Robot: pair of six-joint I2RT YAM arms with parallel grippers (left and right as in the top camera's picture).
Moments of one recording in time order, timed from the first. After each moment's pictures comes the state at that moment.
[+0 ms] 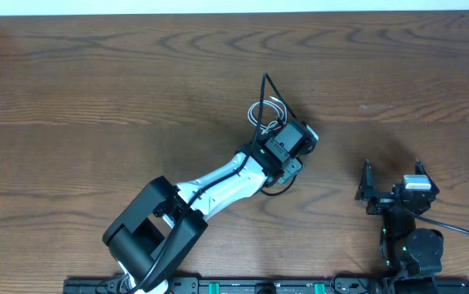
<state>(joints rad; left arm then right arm) -0.82 1.86 1.13 -0.33 -0.14 0.09 0.12 0.01 0.01 -0.06 0.15 -0.01</state>
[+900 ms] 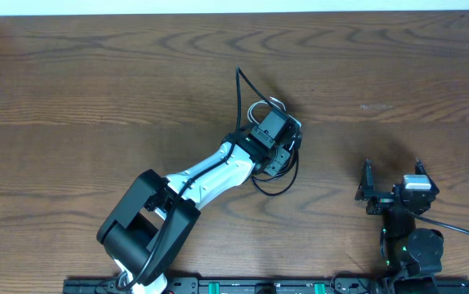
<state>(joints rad) -0.73 1.86 1.13 -0.37 -0.02 -0.03 0.12 0.01 0.01 -0.06 0.15 -0.01</state>
